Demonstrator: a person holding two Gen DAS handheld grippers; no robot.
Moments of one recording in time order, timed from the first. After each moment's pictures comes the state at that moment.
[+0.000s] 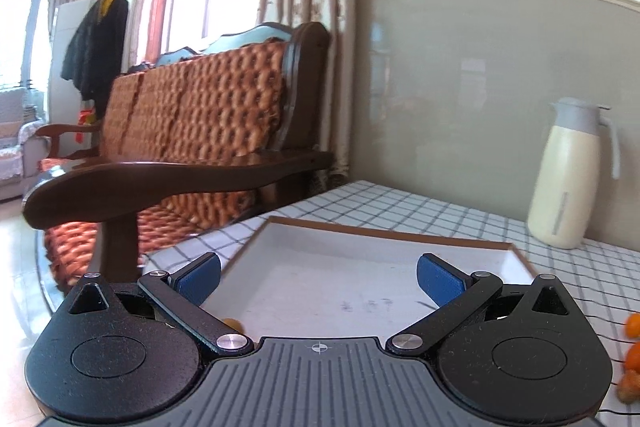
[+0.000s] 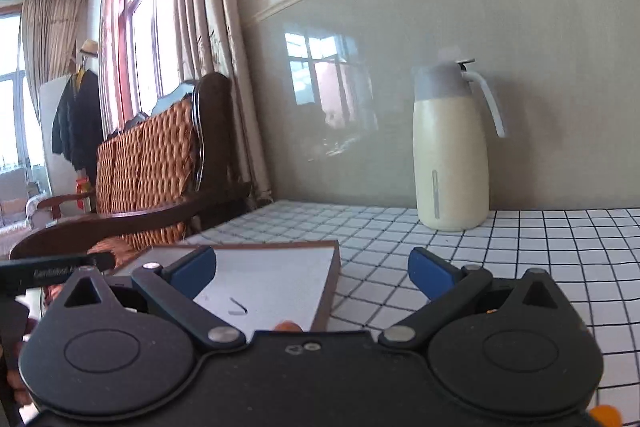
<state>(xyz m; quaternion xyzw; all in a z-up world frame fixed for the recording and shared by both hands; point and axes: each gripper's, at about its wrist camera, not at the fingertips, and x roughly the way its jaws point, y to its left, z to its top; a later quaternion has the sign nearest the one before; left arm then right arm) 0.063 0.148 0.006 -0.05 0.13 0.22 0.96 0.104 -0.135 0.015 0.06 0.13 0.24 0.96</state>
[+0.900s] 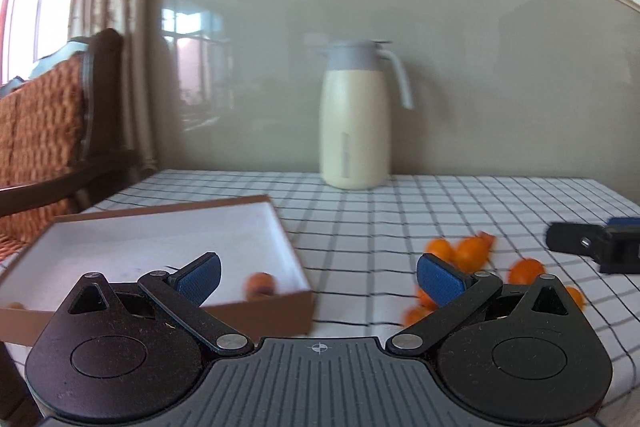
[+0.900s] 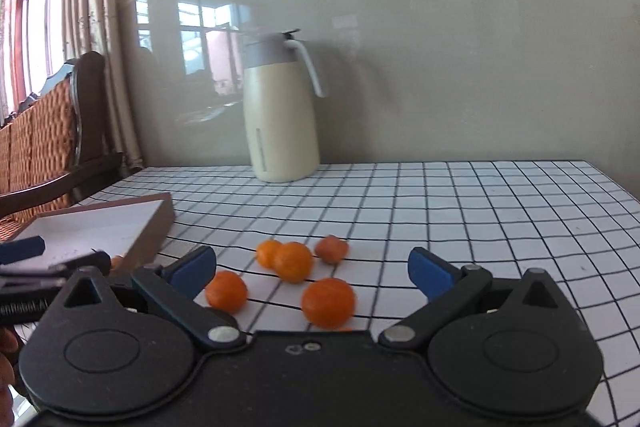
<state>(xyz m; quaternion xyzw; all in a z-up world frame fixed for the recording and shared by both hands) 0.068 -0.023 -0.013 0.03 0.16 0.00 0.99 0.075 -0.253 -0.006 0.06 0.19 0.06 0.98</state>
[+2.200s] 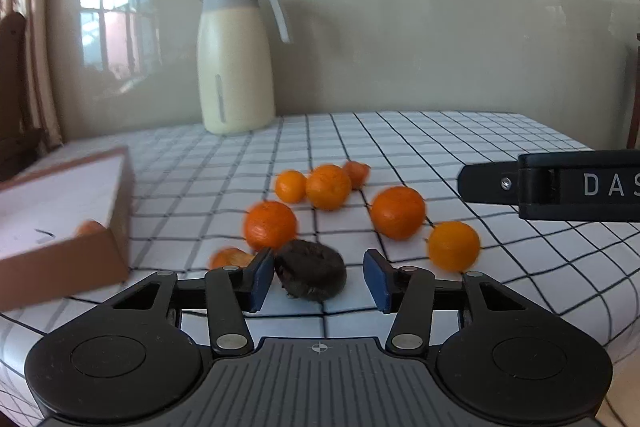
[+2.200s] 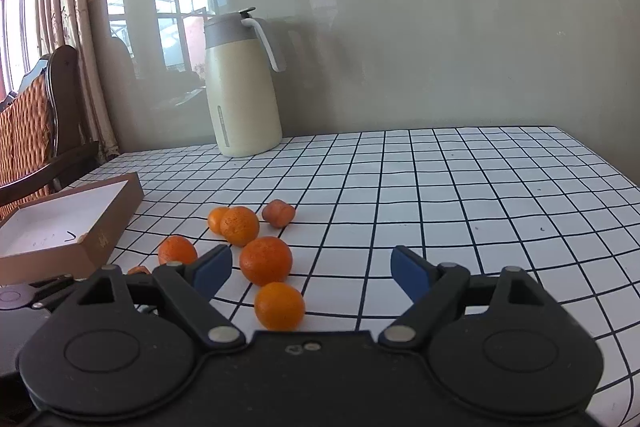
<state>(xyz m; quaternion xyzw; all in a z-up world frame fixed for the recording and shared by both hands) 0.079 -0.117 -0.050 0.05 0.23 -0.10 0.97 0.062 -0.289 -0.021 0.08 0.22 0.04 0.97</state>
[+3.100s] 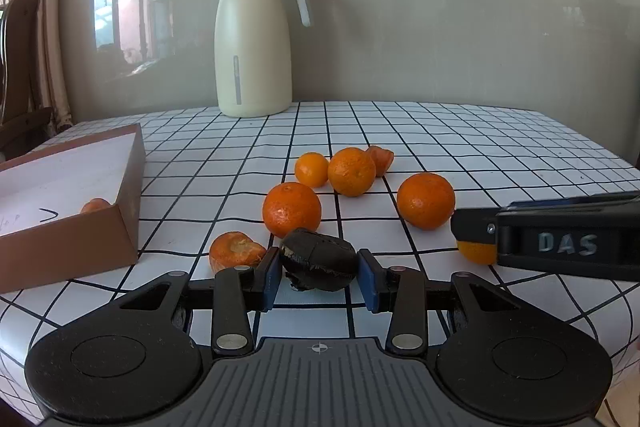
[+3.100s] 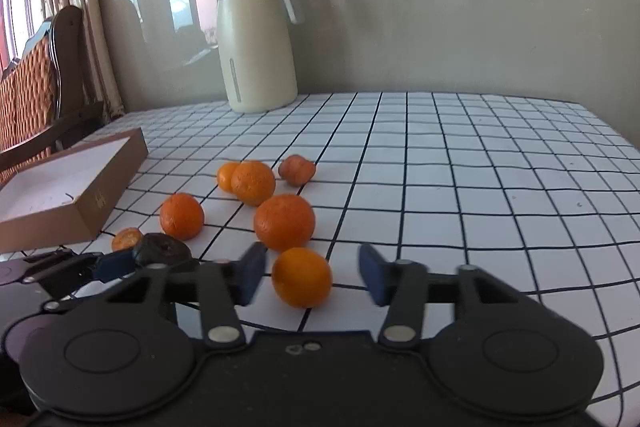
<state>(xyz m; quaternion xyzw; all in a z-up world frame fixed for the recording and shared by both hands) 0.091 -0.106 -0.060 0.04 0.24 -0.08 0.97 0.089 -0.267 -0.044 0.06 0.28 0.06 0.96</state>
